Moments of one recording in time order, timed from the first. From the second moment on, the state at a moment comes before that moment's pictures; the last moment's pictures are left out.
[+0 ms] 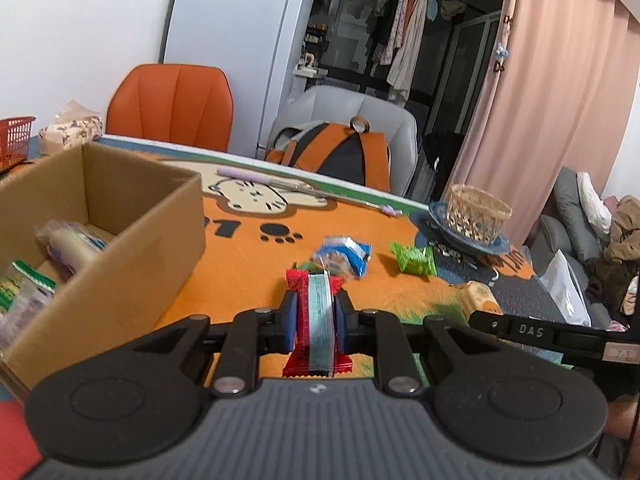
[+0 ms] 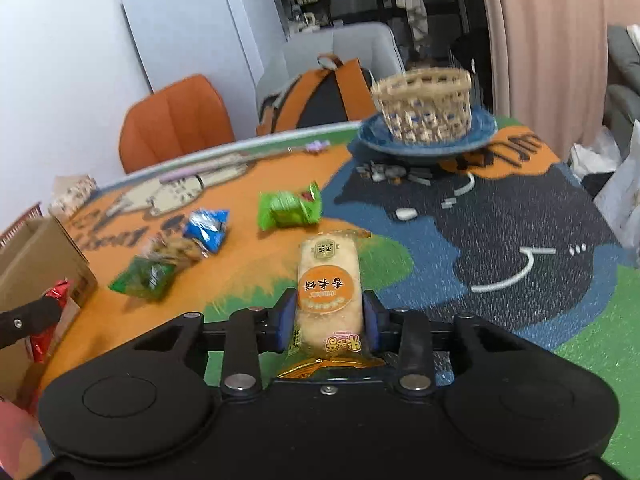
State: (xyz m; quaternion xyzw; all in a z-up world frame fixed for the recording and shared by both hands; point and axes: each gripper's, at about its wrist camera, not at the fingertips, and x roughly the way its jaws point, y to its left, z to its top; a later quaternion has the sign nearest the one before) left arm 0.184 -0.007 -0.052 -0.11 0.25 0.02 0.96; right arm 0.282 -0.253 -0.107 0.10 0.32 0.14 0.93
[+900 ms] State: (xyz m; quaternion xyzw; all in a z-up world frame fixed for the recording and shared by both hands) left arm 0.149 0.072 -0.006 -0.14 0.19 0.08 0.97; right arm 0.250 -0.168 -0.040 0.08 0.24 0.25 0.93
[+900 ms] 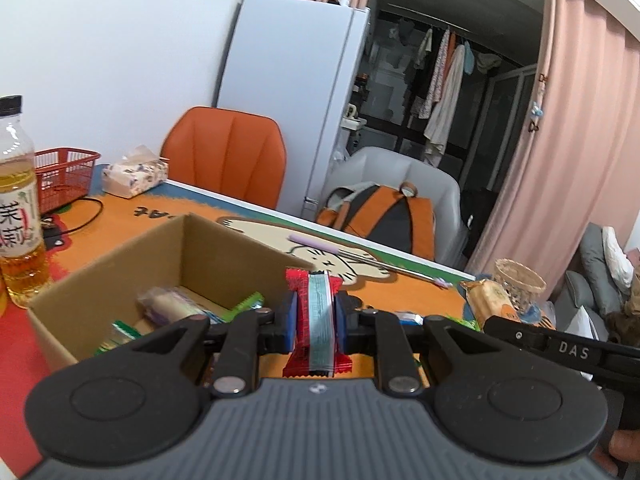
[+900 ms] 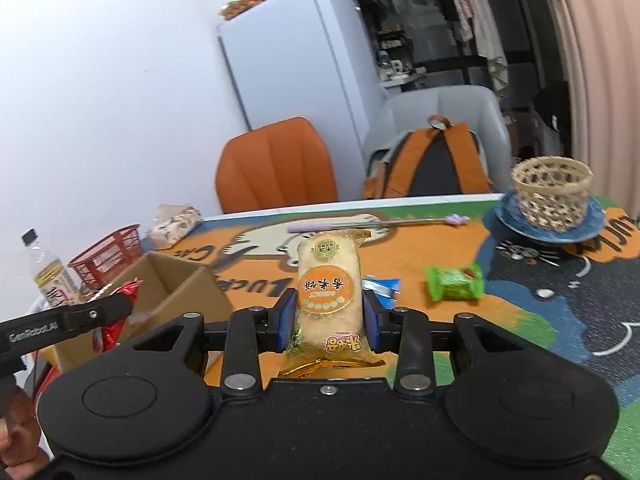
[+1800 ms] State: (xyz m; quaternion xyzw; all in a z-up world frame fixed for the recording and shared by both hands) left arm 0.118 0.159 -0.007 -0.18 0.18 0.14 0.96; right arm 0.231 -0.051 -0.009 0.04 0.22 0.34 0.91
